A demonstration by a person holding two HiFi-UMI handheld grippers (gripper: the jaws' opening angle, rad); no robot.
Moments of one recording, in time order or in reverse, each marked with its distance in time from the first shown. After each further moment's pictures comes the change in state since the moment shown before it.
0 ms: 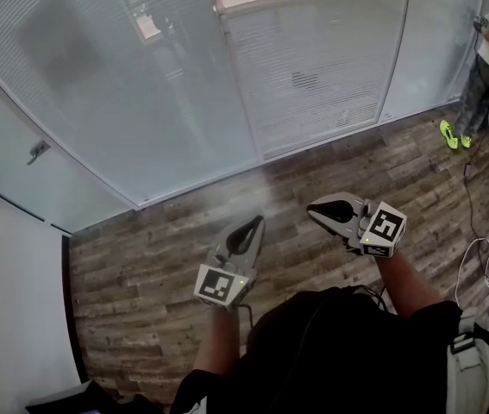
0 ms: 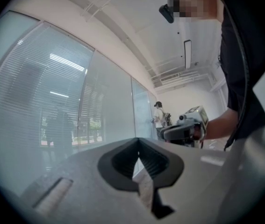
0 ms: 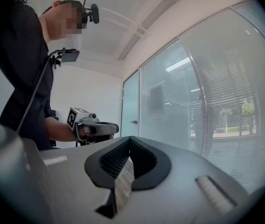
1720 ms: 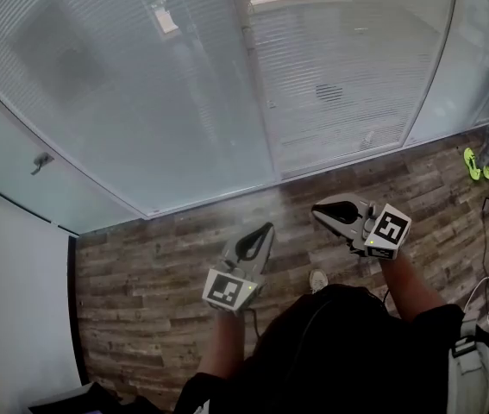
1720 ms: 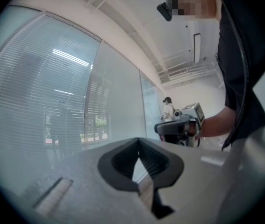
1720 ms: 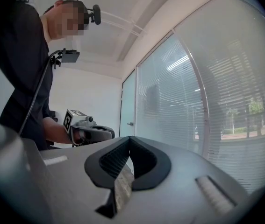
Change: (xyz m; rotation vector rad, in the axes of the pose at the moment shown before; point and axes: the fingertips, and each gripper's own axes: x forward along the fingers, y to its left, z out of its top) left arm 0.102 0.110 -0.016 -0.022 0.052 0.061; right arm 0.081 -0.147 0.015 -0.003 -0.038 0.080
